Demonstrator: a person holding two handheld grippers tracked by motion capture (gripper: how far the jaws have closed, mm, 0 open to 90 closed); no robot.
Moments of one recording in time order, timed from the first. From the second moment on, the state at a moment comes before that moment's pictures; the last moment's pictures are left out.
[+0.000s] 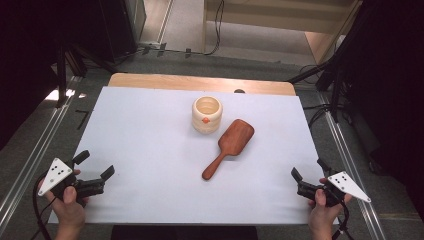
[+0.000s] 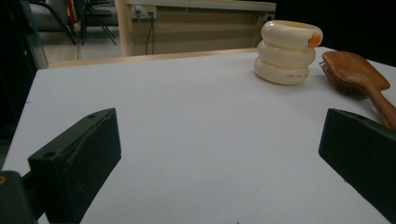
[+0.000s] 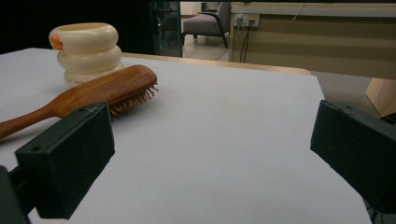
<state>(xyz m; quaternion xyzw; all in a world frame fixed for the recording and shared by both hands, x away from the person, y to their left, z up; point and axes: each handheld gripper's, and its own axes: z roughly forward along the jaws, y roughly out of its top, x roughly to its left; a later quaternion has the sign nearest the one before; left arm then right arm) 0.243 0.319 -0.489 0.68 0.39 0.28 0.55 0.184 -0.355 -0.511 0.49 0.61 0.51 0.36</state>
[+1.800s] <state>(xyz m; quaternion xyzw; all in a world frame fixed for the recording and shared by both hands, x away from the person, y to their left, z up) 0.242 0.321 -0.490 0.68 0.40 0.27 0.56 0.215 -0.264 -0.450 0.41 0.70 0.52 0.27</state>
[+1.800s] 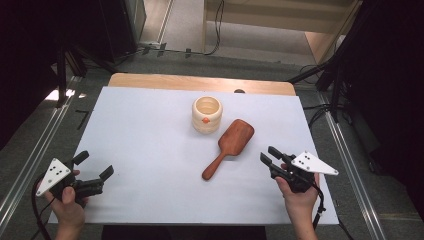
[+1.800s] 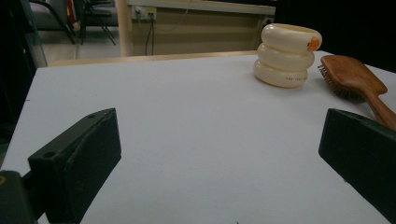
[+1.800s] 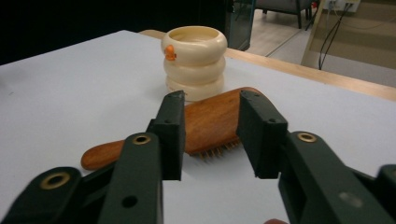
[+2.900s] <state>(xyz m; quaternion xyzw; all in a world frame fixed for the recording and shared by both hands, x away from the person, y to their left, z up) 0.242 0.322 -0.490 0.67 0.40 0.28 0.55 0.256 -0.174 -0.450 0.32 0.81 0.46 0.17</state>
